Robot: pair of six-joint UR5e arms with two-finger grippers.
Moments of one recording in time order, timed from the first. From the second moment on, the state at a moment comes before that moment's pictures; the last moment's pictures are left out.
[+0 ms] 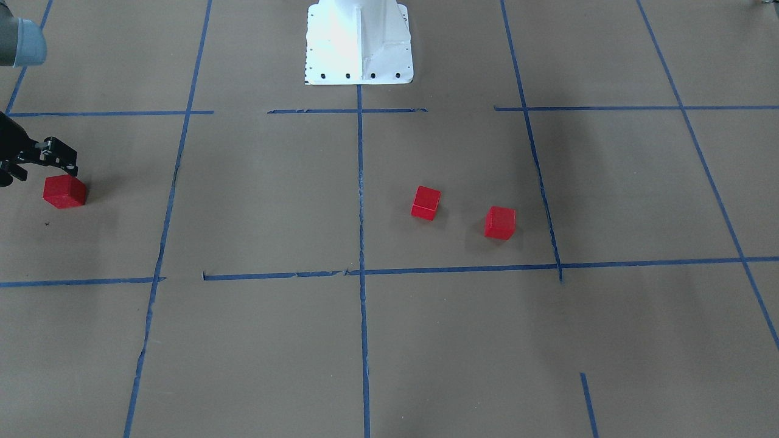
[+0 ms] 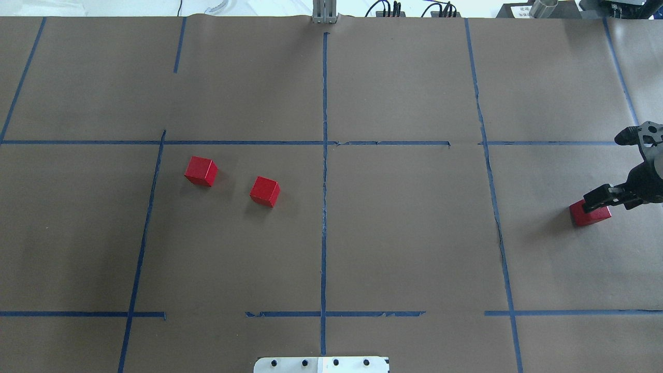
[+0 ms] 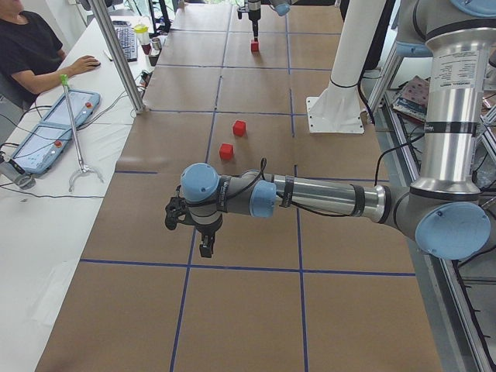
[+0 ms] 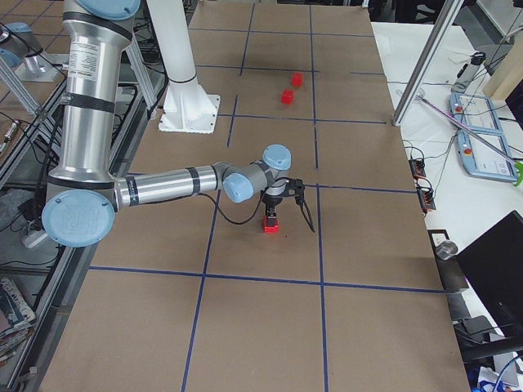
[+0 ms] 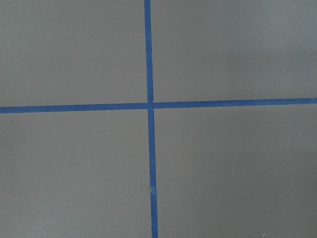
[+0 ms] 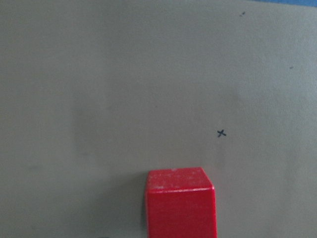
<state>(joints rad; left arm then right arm) -1.55 -1.56 -1.68 -1.57 -2.41 -0.05 0.99 -1.72 1.79 -1.20 2.20 0.64</state>
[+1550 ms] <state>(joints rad) -1.54 -1.57 -1.70 -1.57 -2.40 -0.06 0.96 -1.71 1.73 -0.99 2.21 0.79</state>
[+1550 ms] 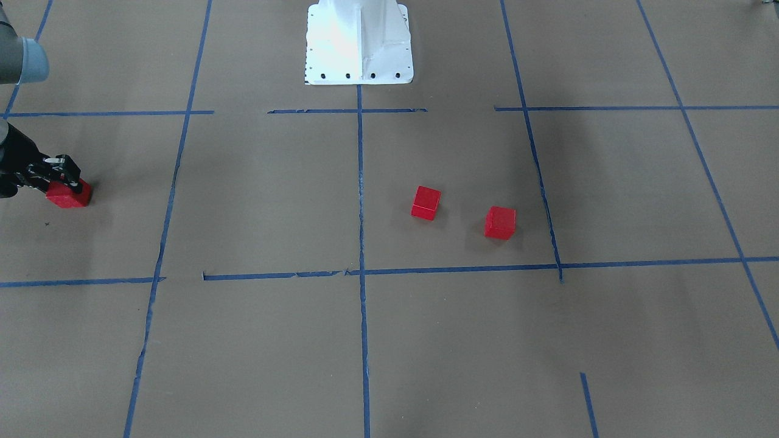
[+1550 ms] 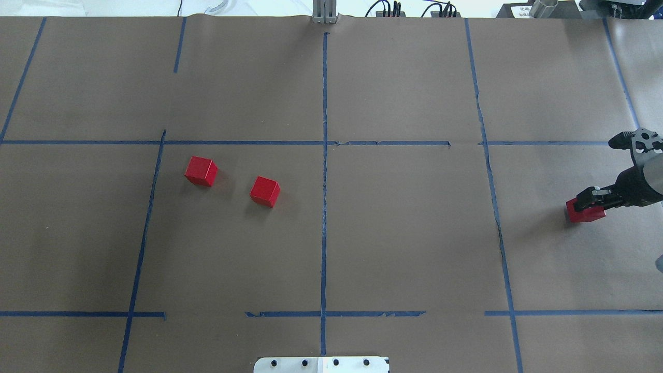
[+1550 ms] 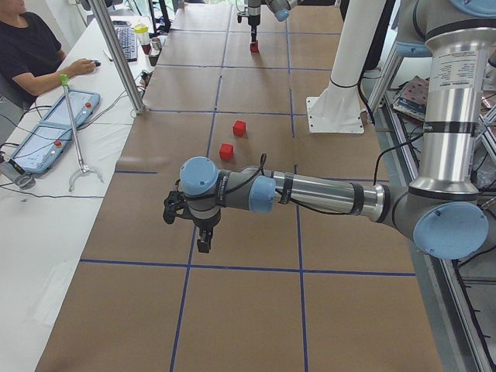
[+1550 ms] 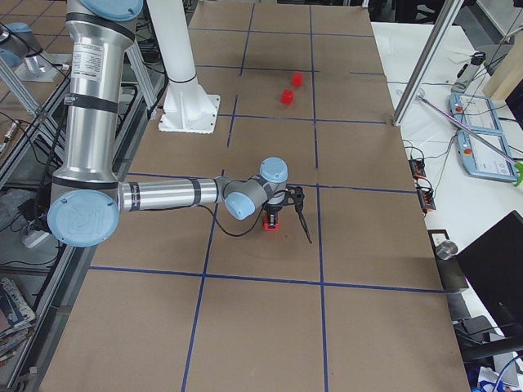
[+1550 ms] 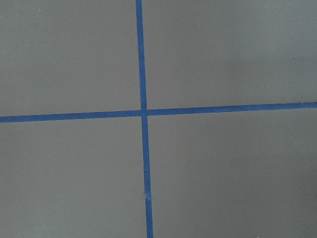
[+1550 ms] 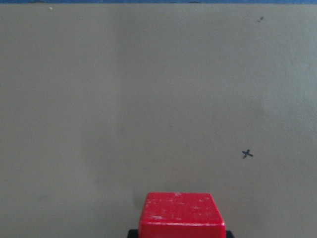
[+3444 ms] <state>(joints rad) -1.54 -1.56 -1.76 -1.55 -2.40 -0.06 0.48 -0.73 1.46 -1.51 1.93 1.41</state>
